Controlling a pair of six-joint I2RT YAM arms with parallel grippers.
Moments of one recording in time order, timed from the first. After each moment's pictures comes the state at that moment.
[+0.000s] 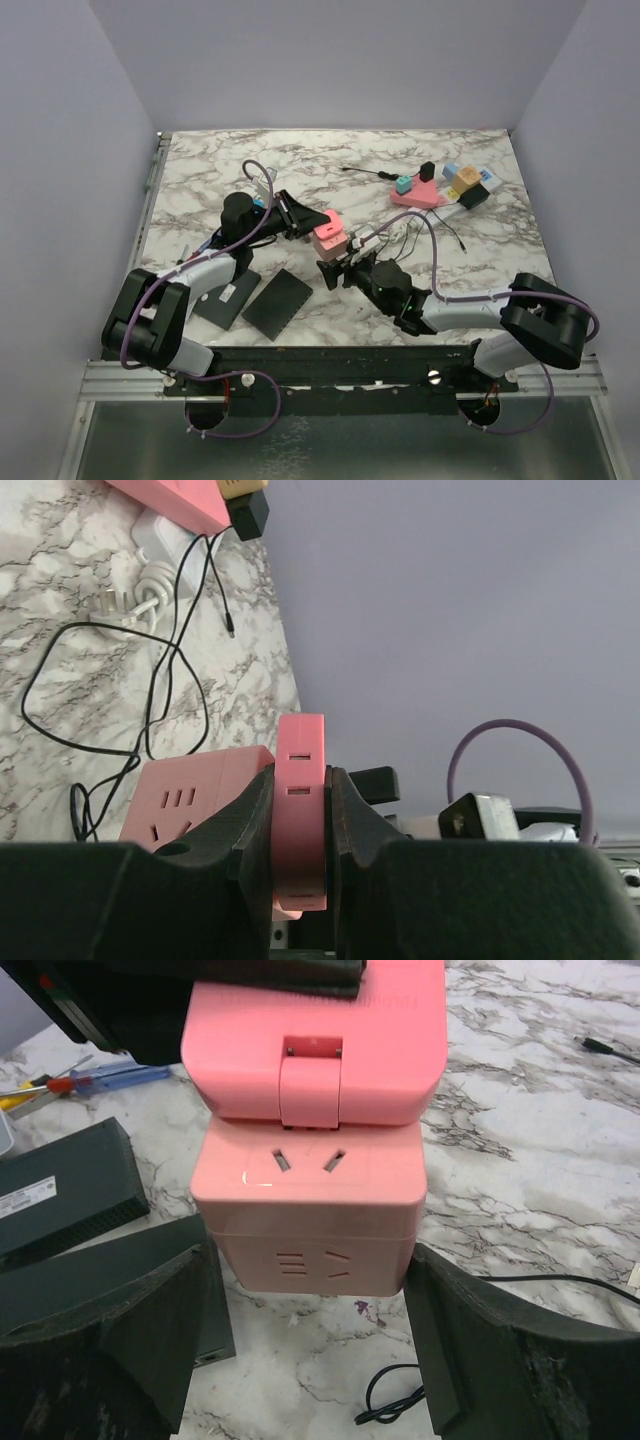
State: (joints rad) left arm -0.37 1.46 0.66 0.71 0.71 -1.23; right arm 1.05 1.43 0.49 0.83 0.40 0.13
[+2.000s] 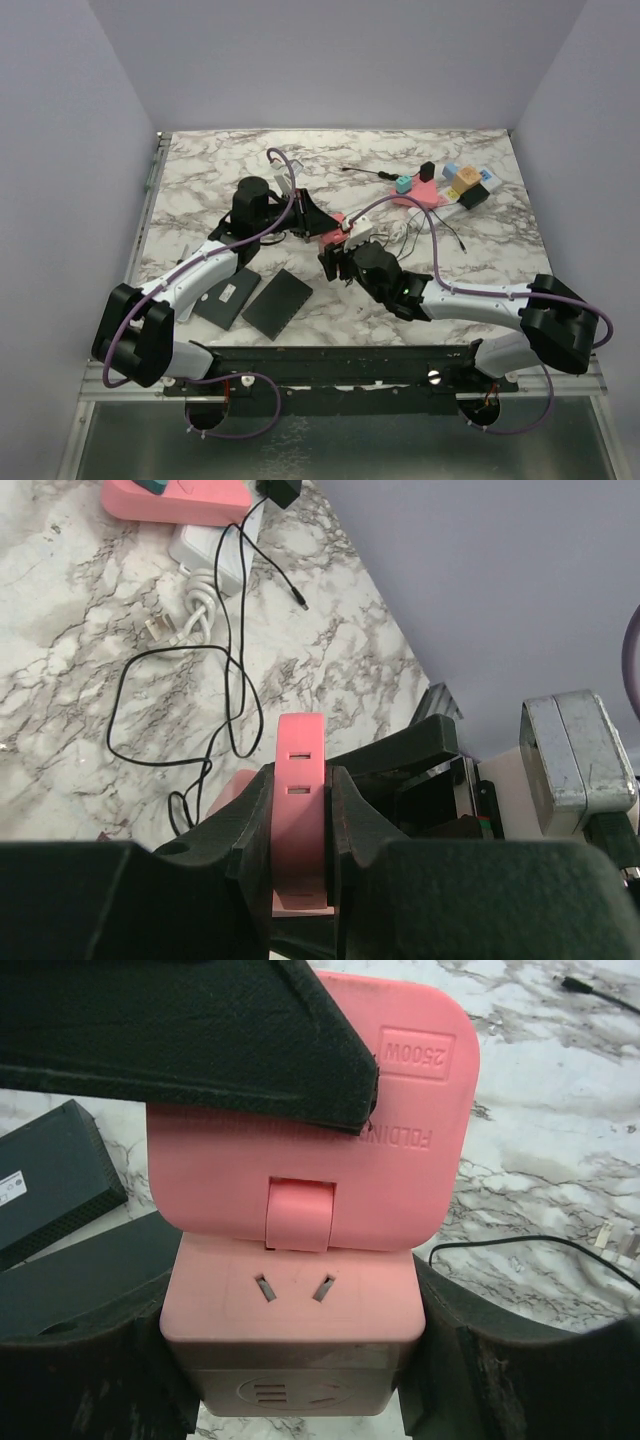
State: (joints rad) left arm -0.46 1.36 0.85 0.30 0.66 -0.70; right arm 1.05 1.39 0.70 0.39 0.46 0.20
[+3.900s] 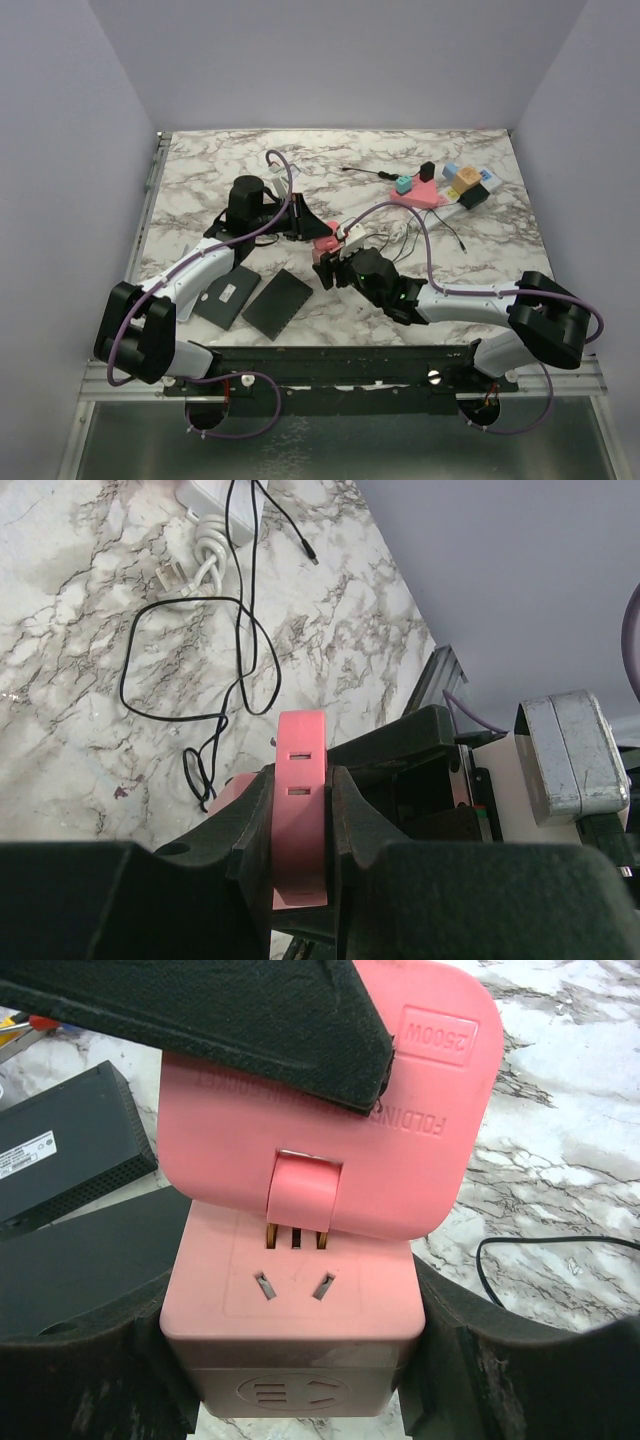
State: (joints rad) left arm -0.41 1.37 0.85 0.18 0.76 -0.61; right arm 1.06 1.44 0.65 0.48 0.38 0.22
